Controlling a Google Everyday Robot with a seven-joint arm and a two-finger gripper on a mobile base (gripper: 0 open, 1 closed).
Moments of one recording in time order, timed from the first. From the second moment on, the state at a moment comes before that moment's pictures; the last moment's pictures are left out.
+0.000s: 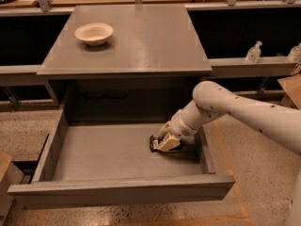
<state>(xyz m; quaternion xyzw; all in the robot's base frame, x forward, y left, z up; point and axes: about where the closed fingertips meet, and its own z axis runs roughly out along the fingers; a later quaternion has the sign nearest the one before) 0.564 -0.056 0.606 -0.64 0.71 0.21 0.19</state>
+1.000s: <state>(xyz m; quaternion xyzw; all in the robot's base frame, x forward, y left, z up) 0.571 -0.054 0.833 -0.65 0.64 0.19 0.36</state>
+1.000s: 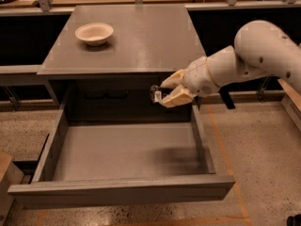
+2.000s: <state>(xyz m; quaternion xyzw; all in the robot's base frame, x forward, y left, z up) 0.615 -0.062 0.895 -0.63 0.63 0.16 0.43</state>
